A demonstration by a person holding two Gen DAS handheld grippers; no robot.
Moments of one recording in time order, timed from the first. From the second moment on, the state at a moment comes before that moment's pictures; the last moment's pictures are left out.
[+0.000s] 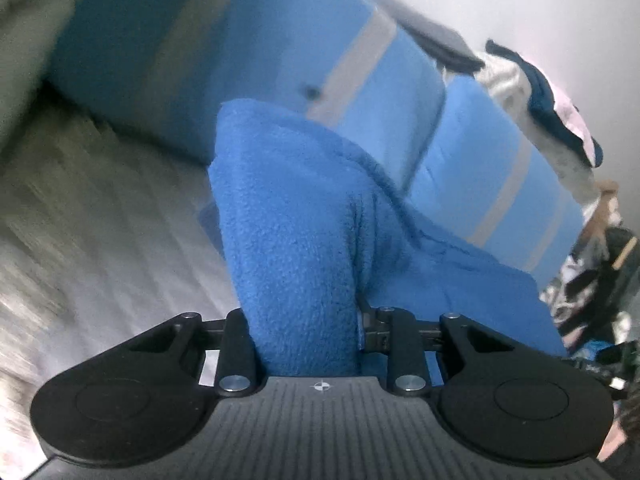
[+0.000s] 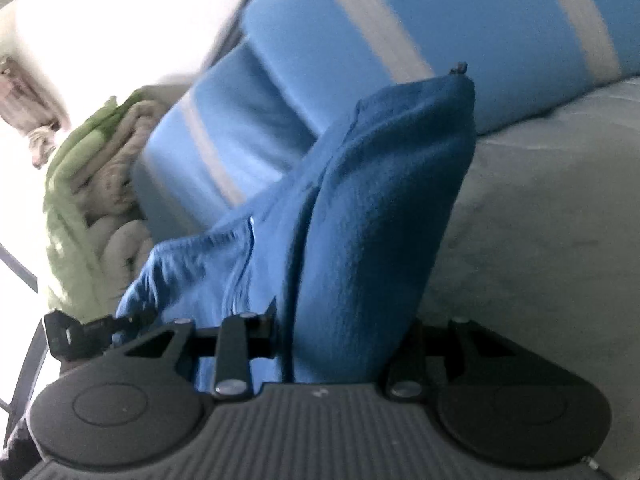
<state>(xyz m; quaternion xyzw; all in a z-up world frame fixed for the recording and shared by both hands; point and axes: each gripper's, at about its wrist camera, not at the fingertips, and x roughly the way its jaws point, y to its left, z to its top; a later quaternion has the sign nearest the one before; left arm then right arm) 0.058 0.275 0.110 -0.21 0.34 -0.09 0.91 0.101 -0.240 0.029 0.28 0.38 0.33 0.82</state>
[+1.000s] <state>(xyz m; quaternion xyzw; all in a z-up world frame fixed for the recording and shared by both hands) 0.055 0.356 0.057 0.00 0.33 0.17 0.93 0.086 -0.127 0.029 0.16 0.42 0.32 0.84</state>
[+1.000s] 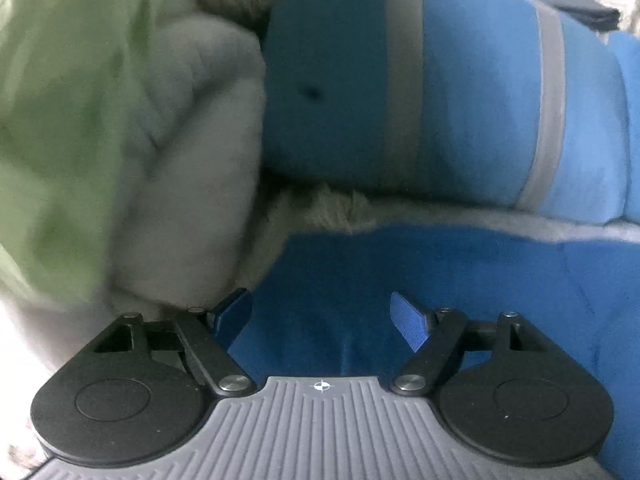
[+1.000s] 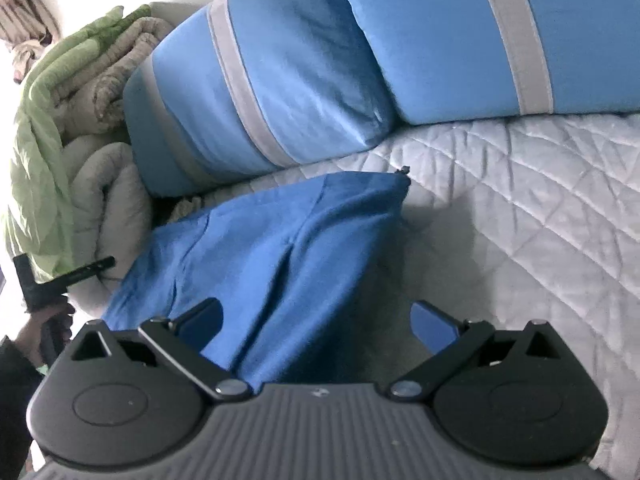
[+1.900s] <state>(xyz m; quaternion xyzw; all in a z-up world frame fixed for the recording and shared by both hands) 0.051 0.350 0.003 0.02 0.31 0.21 0.93 0.086 -0.160 0.014 0.07 0.44 0.22 0.87</state>
